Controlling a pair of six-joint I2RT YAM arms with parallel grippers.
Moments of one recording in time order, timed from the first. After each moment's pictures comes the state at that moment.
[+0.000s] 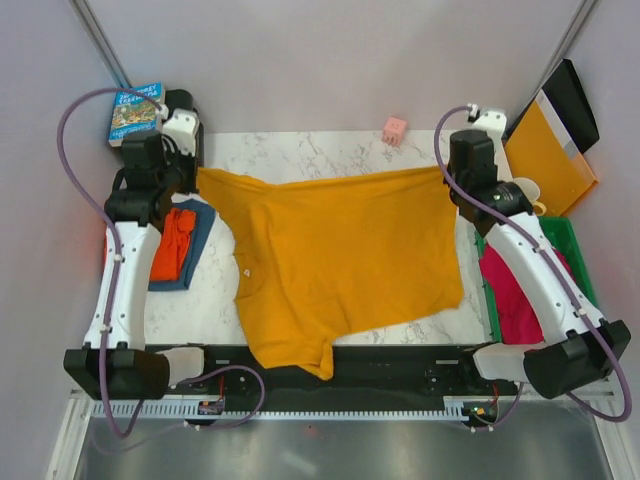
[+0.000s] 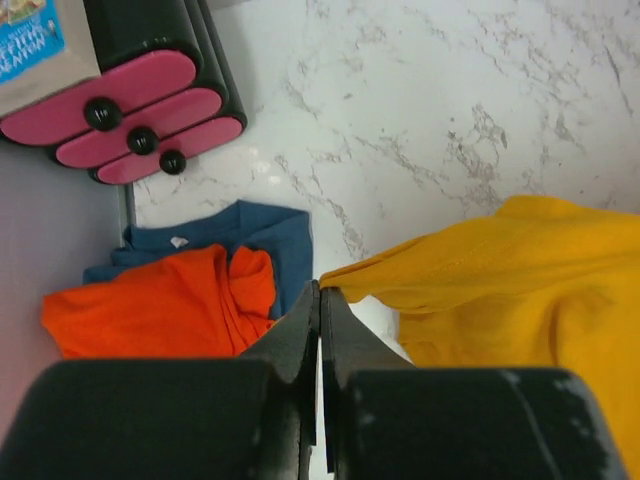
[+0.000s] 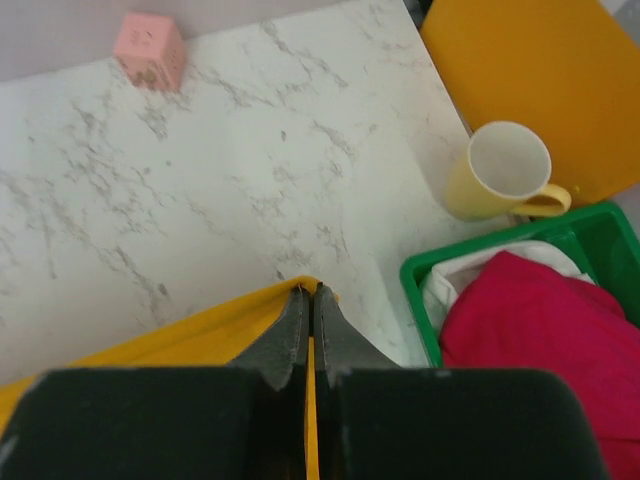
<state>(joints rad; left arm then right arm) 0.02 1.19 1.33 -0.62 0.08 0.23 0.31 1.27 1.31 -0.55 0.61 0.28</state>
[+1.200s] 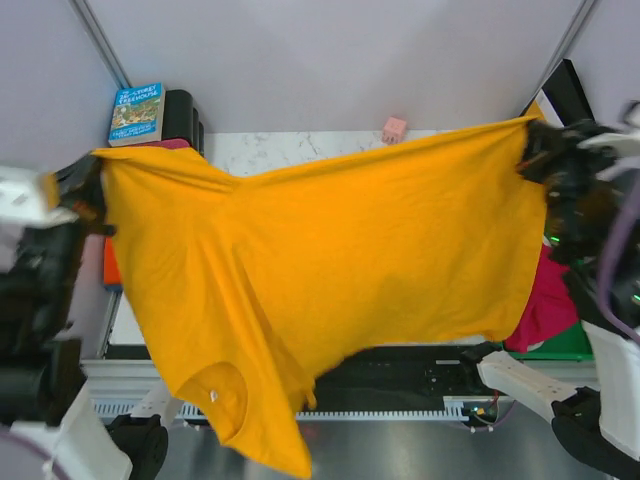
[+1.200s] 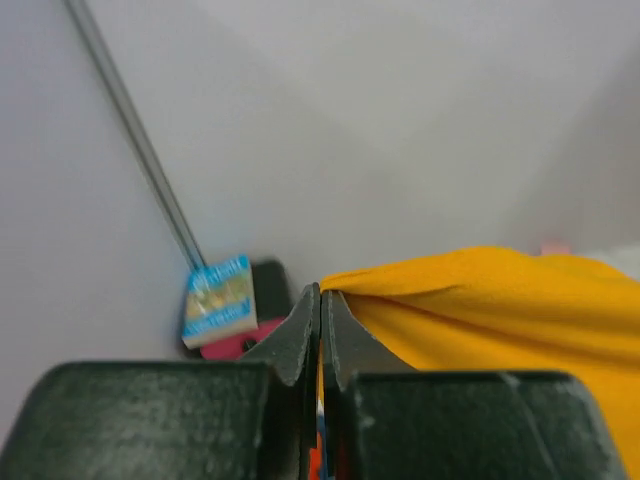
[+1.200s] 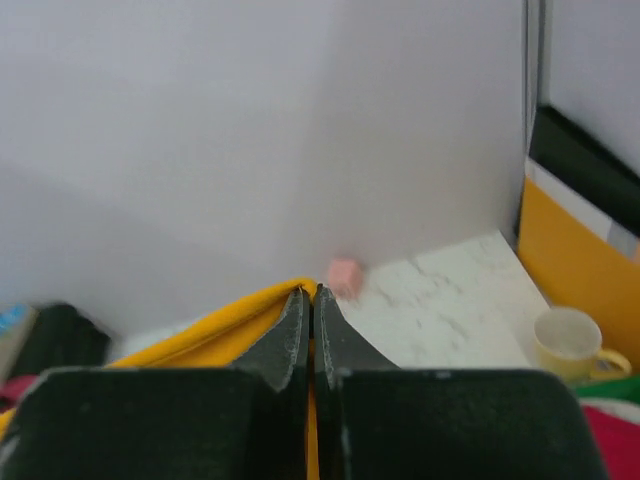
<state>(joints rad) -0.02 0.87 2.05 -0.80 0.09 0.17 0.42 0.98 1.81 -0.59 0.56 0.26</state>
